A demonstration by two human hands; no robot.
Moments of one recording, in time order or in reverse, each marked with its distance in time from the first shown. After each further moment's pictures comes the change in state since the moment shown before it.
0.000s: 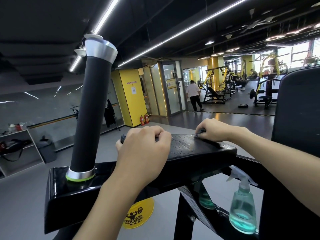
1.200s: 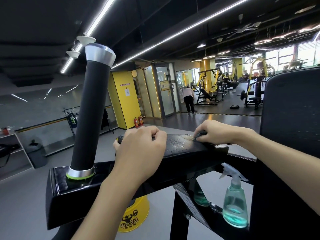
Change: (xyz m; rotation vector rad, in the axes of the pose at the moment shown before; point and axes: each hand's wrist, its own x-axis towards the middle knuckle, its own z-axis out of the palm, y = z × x) left_hand -0.006 0.007 -0.004 -0.009 0.002 -0.020; right_hand -0.046 -0.010 -0.017 0.065 -0.039 -0.016
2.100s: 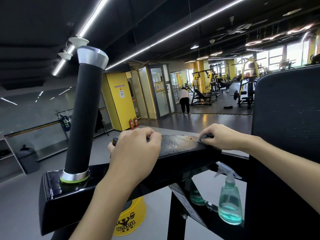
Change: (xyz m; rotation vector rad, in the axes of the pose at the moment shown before) left_hand -0.003 0.003 -0.005 0.019 -0.003 -0.014; right_hand -0.034 0.010 0.003 0.050 0.099 0.042
